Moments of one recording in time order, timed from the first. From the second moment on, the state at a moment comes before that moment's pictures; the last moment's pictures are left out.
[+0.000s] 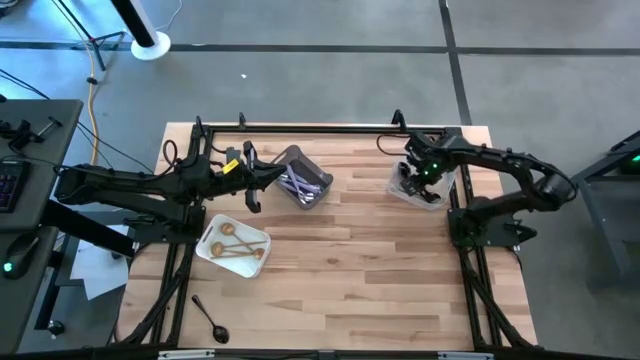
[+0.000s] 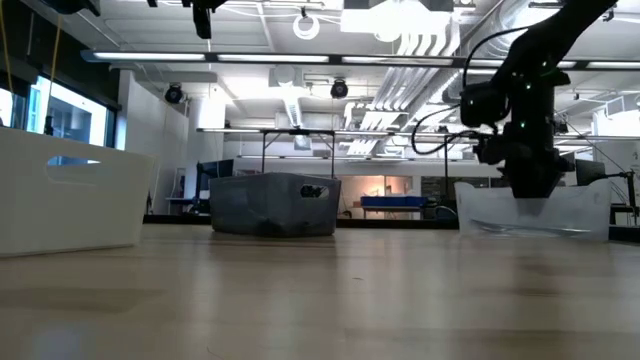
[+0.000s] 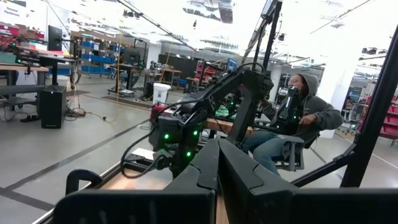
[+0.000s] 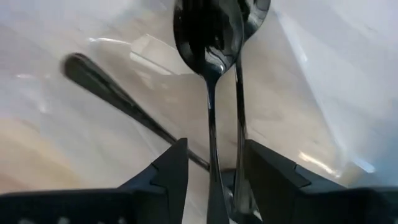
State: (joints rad) left arm 0.04 0.92 0.58 0.53 -0.17 -0.15; right arm -0.77 1.32 0.69 -0.85 -0.04 0.24
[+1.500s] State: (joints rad) left arm 0.04 0.92 0.58 0.52 -0.17 -0.18; right arm -0.15 1.06 0.83 0.19 -0.13 0.13
